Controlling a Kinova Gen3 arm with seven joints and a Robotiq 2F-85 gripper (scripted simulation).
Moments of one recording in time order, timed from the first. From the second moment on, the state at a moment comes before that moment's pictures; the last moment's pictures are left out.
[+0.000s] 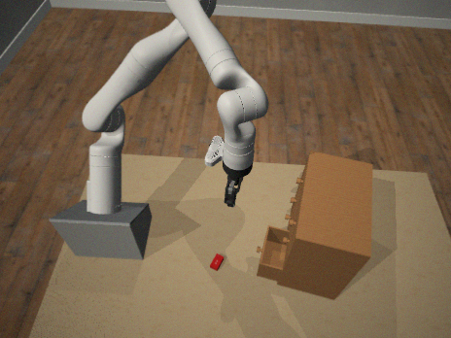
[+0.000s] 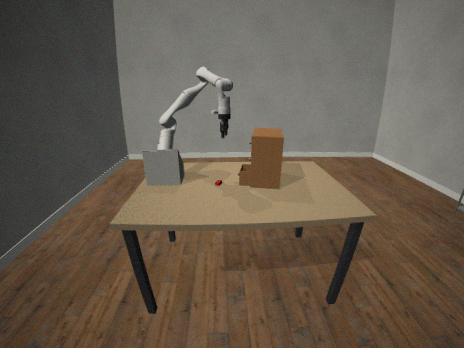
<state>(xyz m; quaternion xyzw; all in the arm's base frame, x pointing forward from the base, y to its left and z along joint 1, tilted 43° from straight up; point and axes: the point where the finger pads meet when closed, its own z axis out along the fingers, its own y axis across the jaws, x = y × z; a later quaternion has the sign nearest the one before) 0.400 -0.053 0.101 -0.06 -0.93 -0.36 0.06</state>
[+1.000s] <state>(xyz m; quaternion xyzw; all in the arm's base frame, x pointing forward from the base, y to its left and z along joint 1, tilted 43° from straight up) 0.378 -0.050 0.090 -0.05 -0.93 -0.36 0.06</state>
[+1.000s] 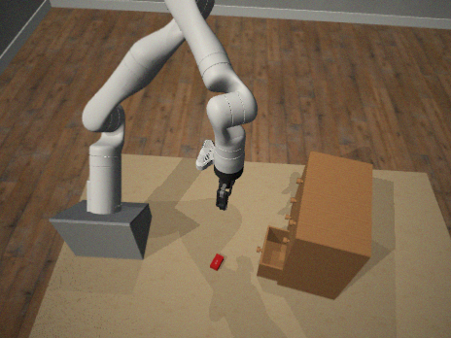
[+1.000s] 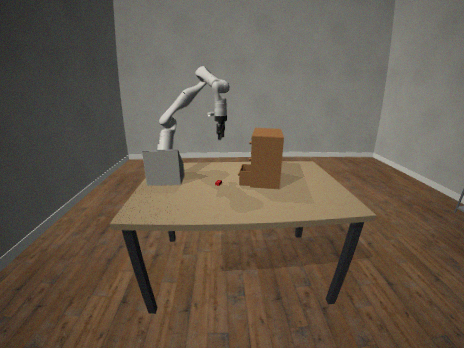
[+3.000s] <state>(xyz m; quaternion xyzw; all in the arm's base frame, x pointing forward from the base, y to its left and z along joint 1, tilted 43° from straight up) 0.316 -0.018 0.027 -0.10 -0.93 -0.35 -0.08</state>
